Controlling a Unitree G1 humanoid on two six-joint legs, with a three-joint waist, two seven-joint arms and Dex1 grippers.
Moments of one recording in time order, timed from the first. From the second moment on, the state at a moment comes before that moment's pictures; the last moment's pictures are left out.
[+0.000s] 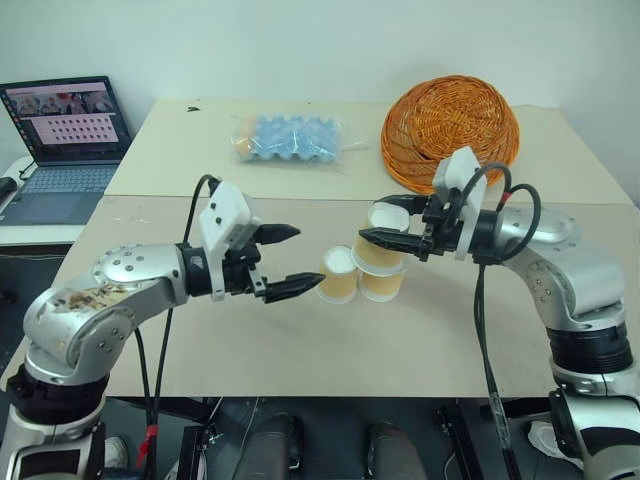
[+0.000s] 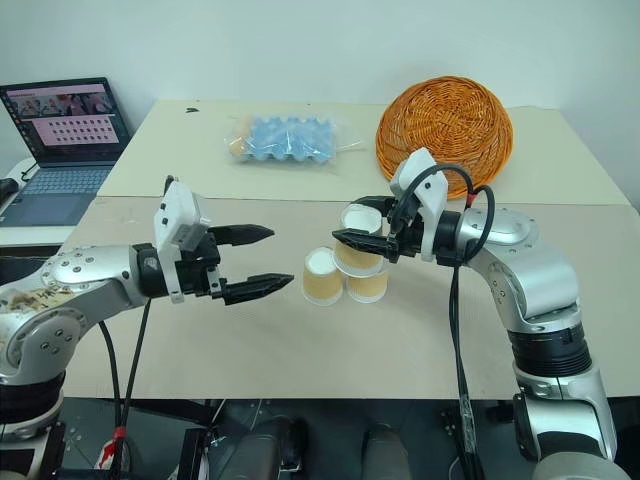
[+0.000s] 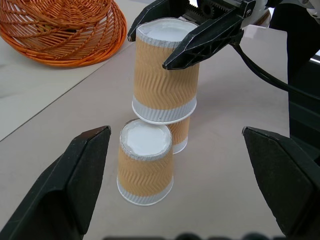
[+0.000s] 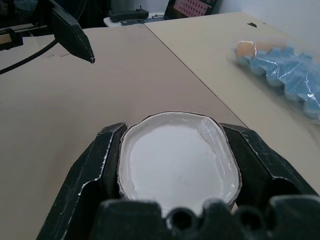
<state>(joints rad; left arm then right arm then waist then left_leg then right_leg) -0.49 0.76 0.07 -0.60 -0.83 0.94 -0.67 -0.66 -0.66 0.03 -0.25 0.49 0.68 0.89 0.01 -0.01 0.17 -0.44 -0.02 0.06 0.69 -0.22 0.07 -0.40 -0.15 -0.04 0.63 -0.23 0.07</state>
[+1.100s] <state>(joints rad) -0.49 0.76 0.06 -0.58 -0.85 0.94 -0.66 -0.68 -0.64 0.08 -0.28 0.45 0.69 0.85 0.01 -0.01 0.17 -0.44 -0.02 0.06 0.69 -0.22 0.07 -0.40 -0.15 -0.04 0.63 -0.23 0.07</state>
